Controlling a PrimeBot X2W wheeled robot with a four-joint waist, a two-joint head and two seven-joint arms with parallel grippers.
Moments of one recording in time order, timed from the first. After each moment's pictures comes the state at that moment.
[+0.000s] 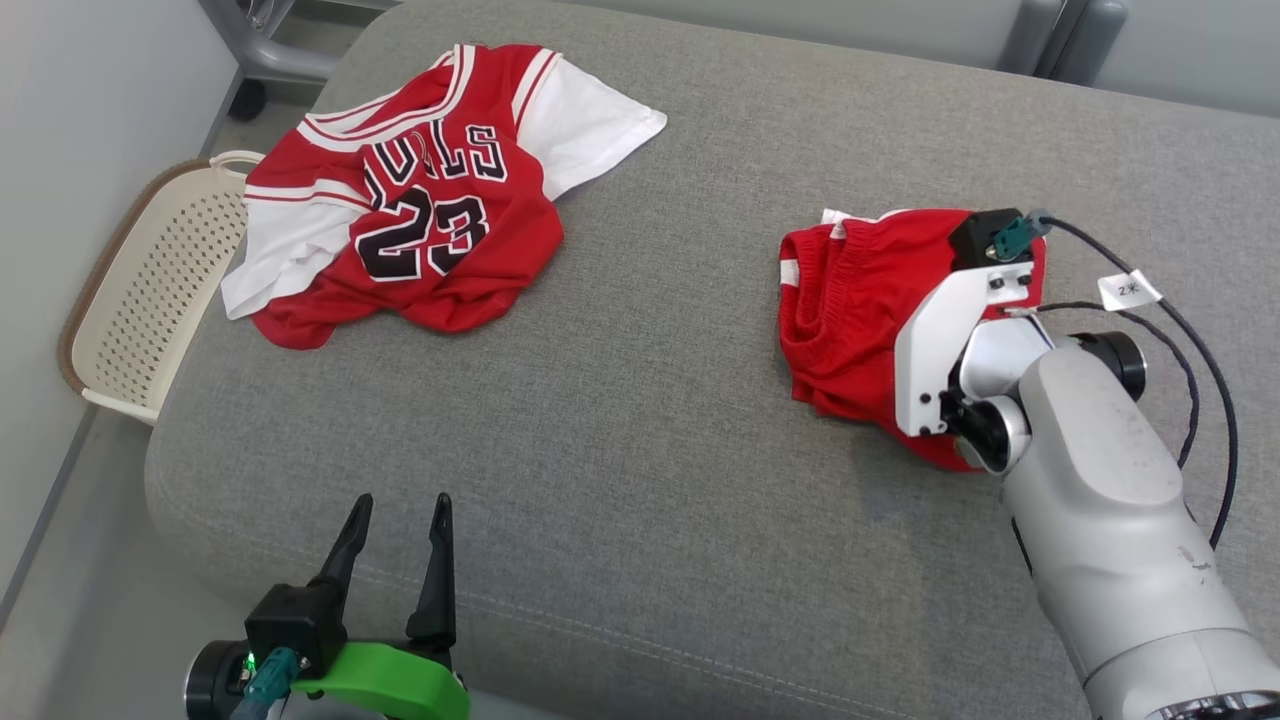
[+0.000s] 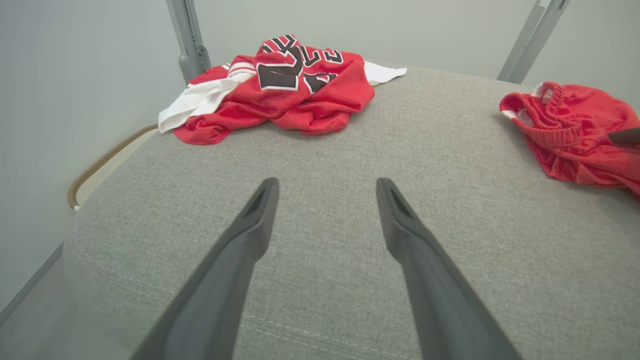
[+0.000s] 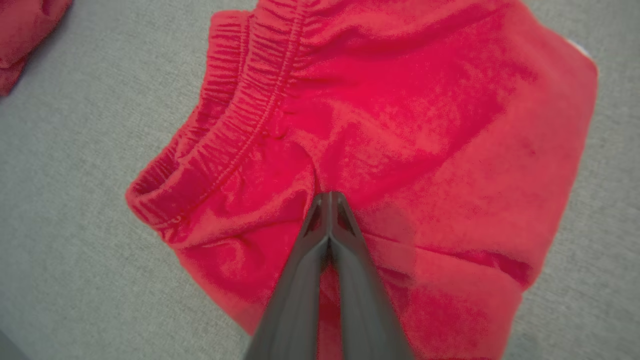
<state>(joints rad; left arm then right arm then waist) -0.03 0.22 -0.37 0.16 -0.42 0.12 -0.24 -0.73 -0.06 0.04 0.78 0.14 0.13 0.53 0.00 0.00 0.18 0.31</state>
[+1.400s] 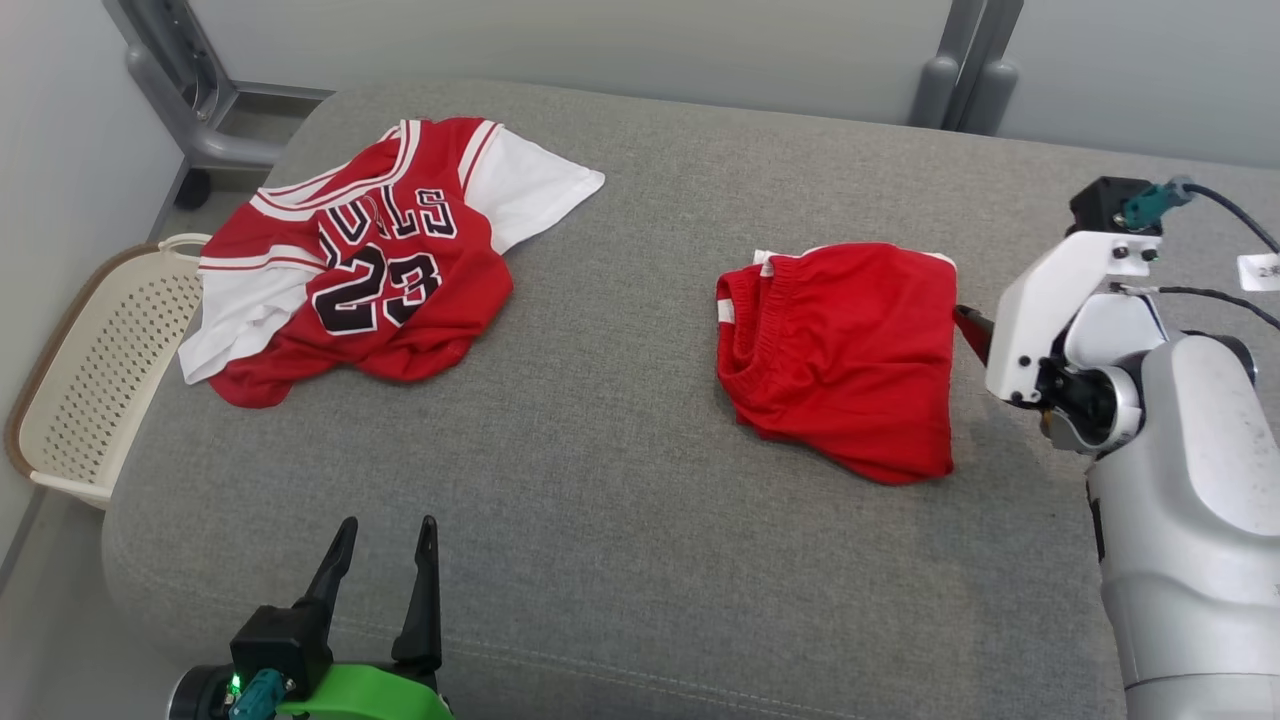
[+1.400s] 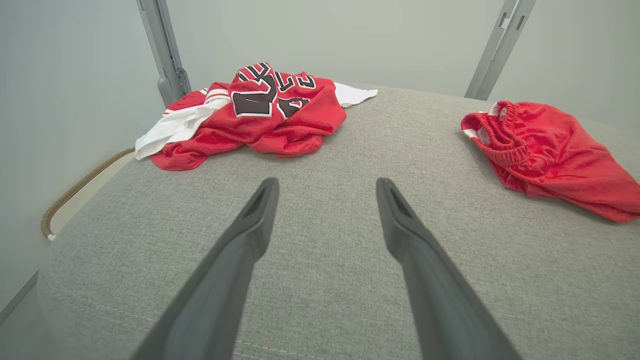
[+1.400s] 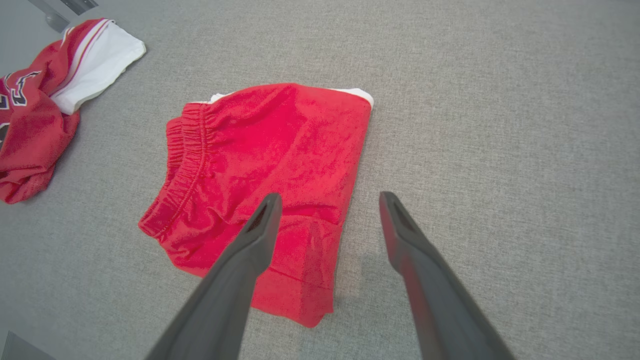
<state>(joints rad) 0.01 0.26 -0.37 0.13 -0.44 0.14 -0.23 -0.64 -0.06 -0.14 0.47 0.15 0.13 0.76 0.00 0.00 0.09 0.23</state>
